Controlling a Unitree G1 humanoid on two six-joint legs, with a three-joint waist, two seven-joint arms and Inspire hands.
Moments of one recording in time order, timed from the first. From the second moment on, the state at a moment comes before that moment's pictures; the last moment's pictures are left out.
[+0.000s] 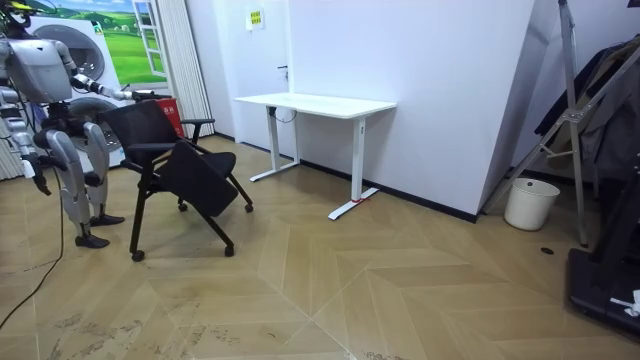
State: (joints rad) left arm 0.08 0.32 -0.02 0.34 0.83 0.10 0.37; right arm 0.10 -0.24 -0.14 1.25 0.31 0.02 -0.04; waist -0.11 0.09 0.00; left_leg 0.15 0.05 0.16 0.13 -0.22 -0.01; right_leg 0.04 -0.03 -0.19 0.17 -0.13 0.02
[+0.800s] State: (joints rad) left arm 0.08 0.34 -0.12 0.29 0.87 0.10 0.27; right arm 0.08 -0.26 -0.10 1.29 0.31 0.02 -0.01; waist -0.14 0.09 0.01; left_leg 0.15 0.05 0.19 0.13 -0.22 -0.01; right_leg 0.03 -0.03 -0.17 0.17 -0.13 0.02
